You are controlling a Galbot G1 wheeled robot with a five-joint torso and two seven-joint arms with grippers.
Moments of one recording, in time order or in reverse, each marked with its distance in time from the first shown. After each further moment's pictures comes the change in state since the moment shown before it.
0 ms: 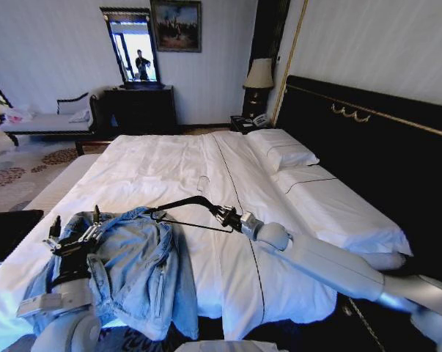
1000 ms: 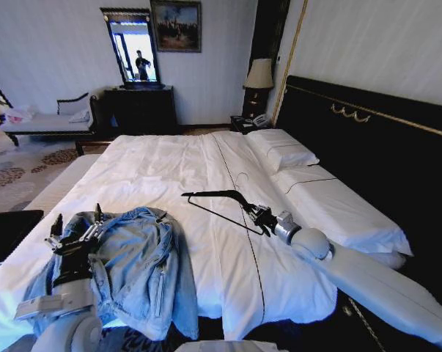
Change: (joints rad) left arm 0.005 -0.020 0.034 -0.029 0.020 0.002 0.011; right arm -0.418 -0.232 0.464 0.183 -0.002 -0.054 0.013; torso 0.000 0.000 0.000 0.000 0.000
